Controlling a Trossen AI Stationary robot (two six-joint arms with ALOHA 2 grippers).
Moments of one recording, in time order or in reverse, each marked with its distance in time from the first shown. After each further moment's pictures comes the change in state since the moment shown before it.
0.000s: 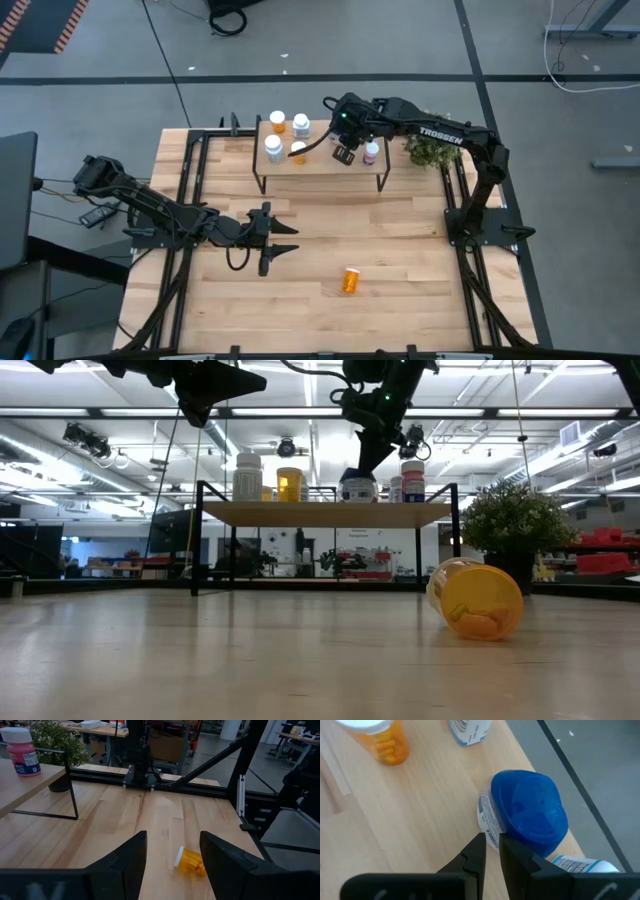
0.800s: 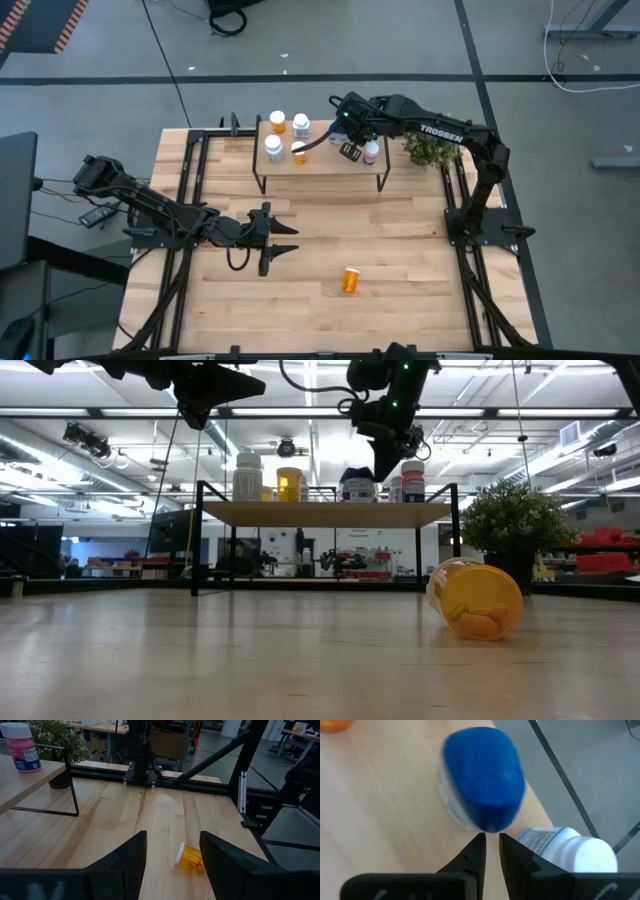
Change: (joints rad) left arm 0.000 0.000 0.000 -0.018 0.000 -0.006; right arm -0.027 0.000 0.000 -0.096 0.105 0.020
